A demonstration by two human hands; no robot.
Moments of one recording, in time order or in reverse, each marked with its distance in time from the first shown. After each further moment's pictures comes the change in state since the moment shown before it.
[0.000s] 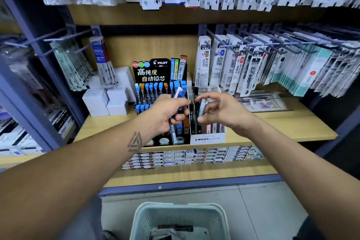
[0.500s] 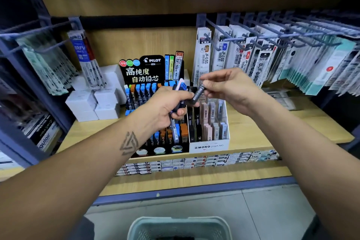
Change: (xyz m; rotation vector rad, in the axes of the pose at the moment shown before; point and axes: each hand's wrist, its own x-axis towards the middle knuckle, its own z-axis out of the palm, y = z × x) left_hand 0.036 0.021 0.010 0.033 -0.022 0.000; right_hand 0.073 -0.009 -0.038 0.249 0.188 -0.030
